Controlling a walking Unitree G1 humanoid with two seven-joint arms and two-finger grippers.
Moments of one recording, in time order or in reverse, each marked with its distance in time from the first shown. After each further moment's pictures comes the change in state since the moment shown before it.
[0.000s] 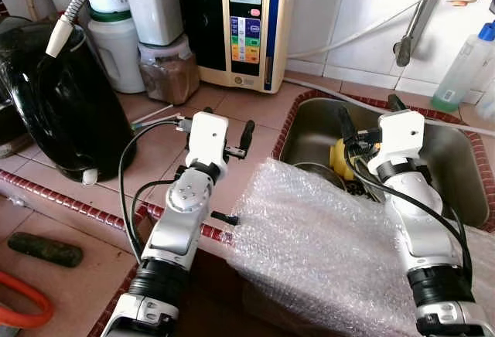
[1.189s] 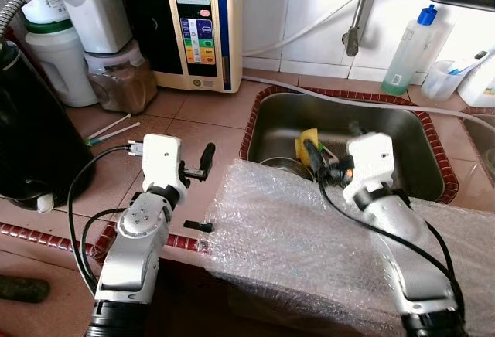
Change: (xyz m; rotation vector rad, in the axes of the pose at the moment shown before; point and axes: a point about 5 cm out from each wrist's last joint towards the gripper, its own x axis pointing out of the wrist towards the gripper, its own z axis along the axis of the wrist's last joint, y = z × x) left arm -0.049 0.036 -0.017 -0.085 0.166 0.069; right arm -0.026 0.045 0.016 0.047 0.089 0.126
